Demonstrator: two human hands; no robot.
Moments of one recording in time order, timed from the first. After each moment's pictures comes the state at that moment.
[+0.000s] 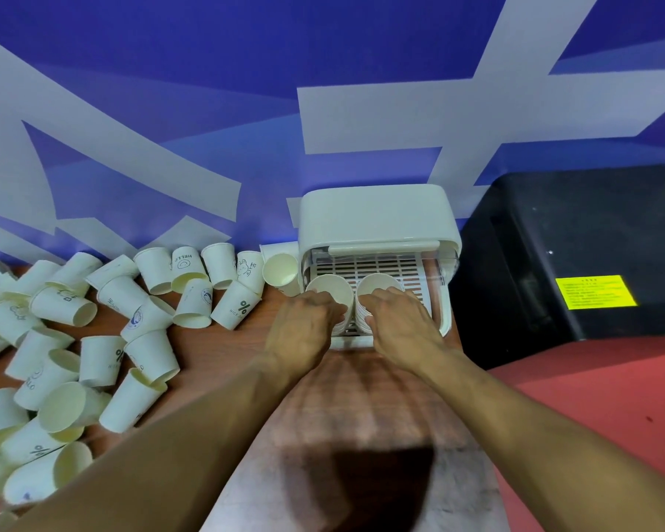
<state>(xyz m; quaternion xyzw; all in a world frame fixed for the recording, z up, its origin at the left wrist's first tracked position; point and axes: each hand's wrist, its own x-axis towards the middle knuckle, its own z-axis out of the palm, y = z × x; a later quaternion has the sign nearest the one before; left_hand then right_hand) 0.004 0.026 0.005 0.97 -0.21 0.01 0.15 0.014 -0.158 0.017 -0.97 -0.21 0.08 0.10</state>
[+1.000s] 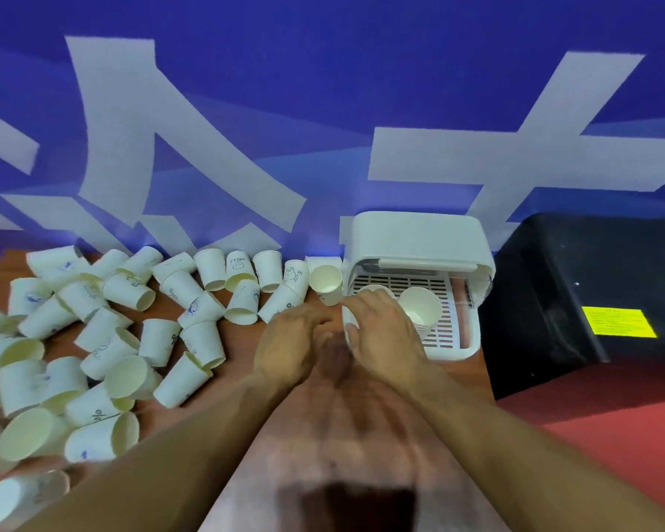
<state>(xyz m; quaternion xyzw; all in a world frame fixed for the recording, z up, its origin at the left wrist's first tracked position) -0.054 0.101 0.034 0.96 -0.07 0.04 0.26 -0.027 -0.066 0.056 -0.94 -0.26 -0.07 0.19</state>
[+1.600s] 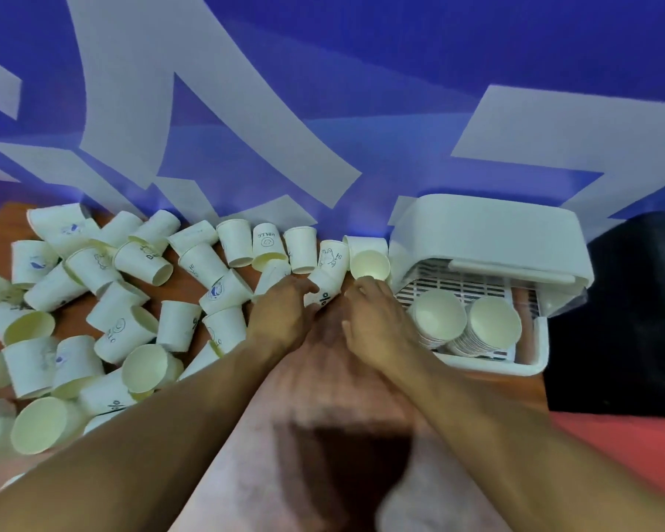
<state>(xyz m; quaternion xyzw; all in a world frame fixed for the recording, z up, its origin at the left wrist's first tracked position) 0.009 0.193 -0.027 0.96 0.09 -0.07 0.26 0.029 0.025 0.001 -0.96 -0.22 0.10 0.10</state>
